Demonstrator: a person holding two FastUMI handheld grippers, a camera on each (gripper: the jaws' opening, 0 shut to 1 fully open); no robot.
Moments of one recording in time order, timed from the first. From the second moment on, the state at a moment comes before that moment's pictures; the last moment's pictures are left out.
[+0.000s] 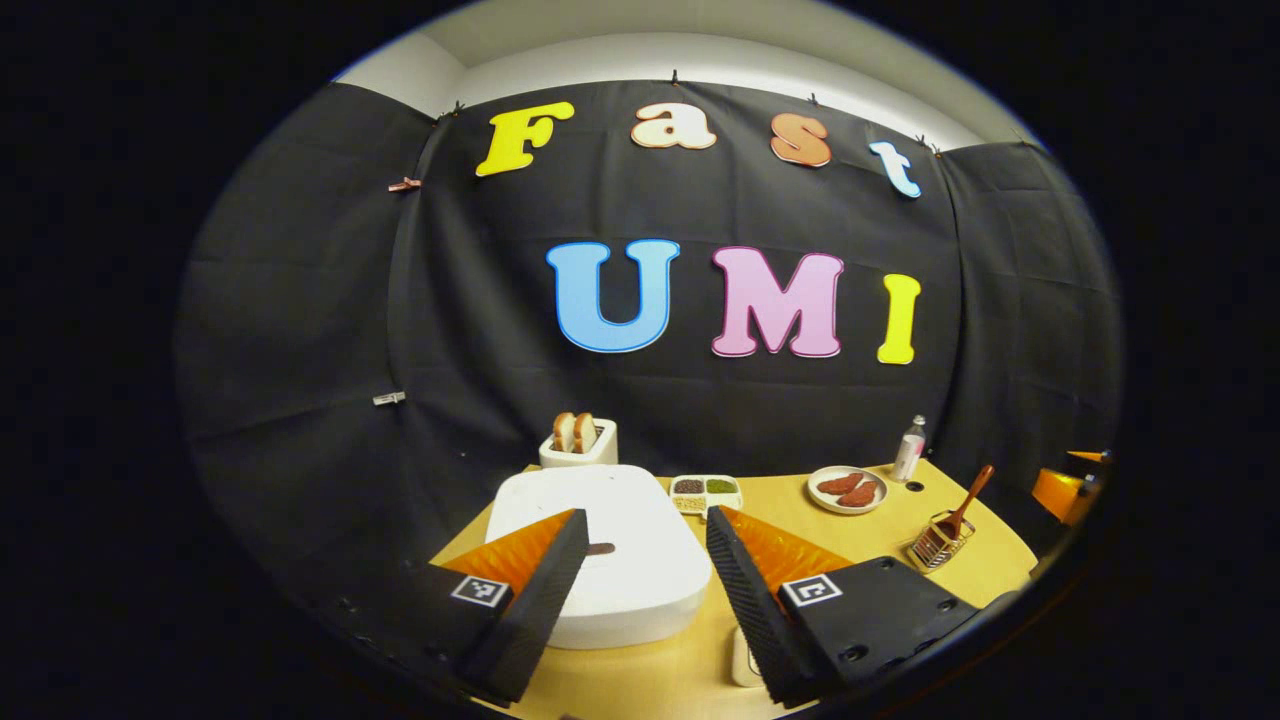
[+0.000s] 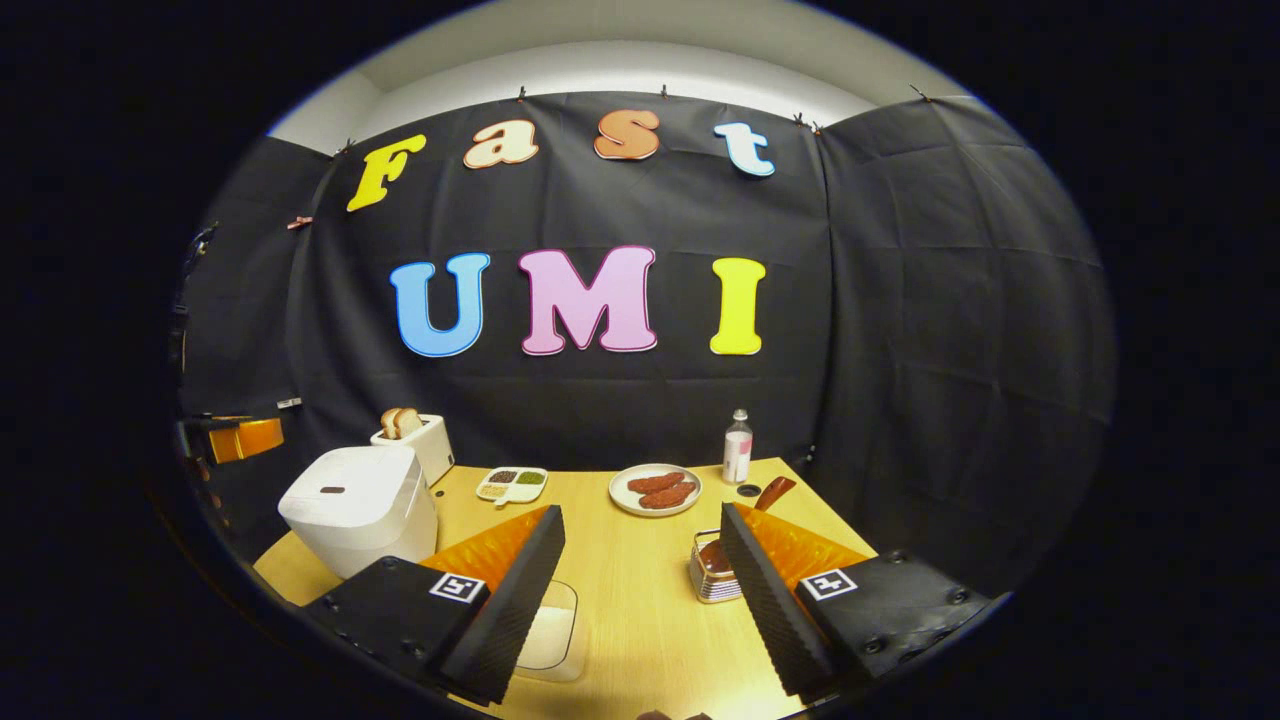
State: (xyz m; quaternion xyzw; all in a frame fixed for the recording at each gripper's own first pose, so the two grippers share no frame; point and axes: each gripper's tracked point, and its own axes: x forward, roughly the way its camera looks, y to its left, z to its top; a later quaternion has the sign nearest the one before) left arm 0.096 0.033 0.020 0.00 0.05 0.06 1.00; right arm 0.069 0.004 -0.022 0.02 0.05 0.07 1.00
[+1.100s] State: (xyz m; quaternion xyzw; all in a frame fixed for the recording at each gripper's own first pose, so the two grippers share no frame) left arm 0.213 0.084 -0.116 -0.12 0.26 0.05 0.96; right arm 0.076 -0.036 -0.039 0.00 0.08 0.02 1.00
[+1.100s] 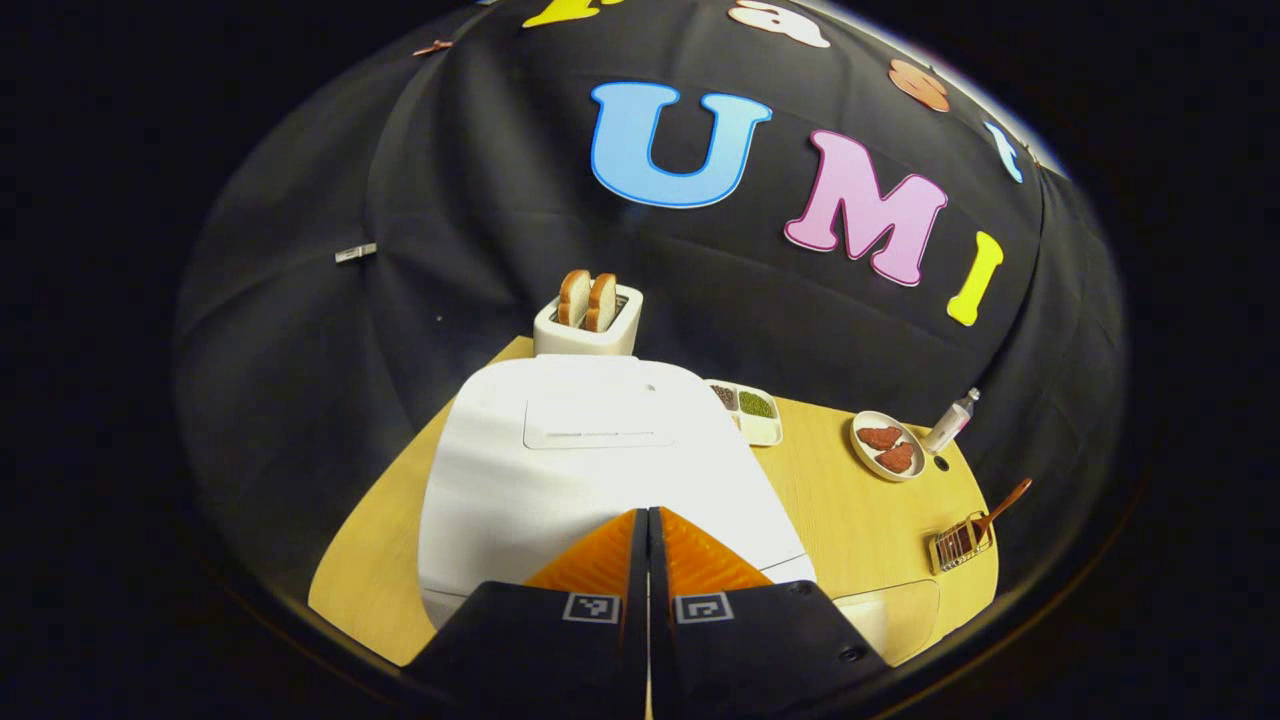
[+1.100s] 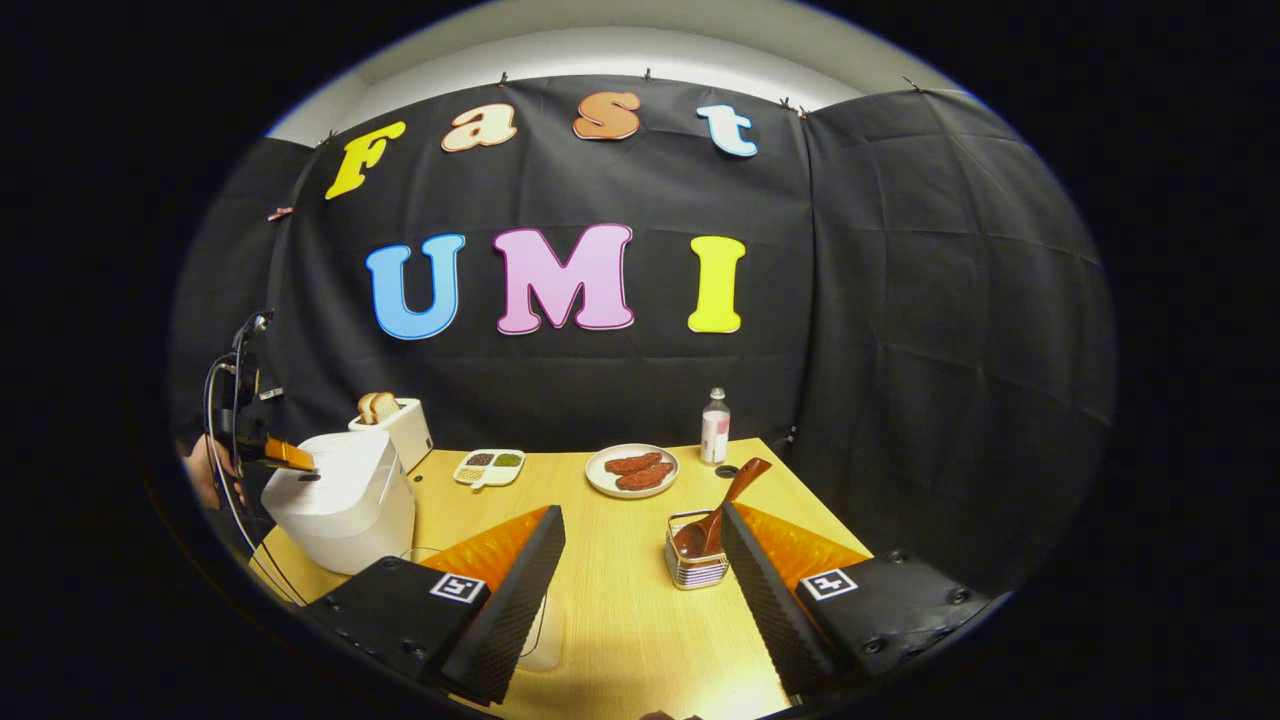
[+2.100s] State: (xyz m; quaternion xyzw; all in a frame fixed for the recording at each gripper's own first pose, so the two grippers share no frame) left arm 0.186 0.044 0.061 0.00 0.03 0.05 1.00; right arm 0.110 -0.067 -0.051 0.02 0.10 0.00 0.99
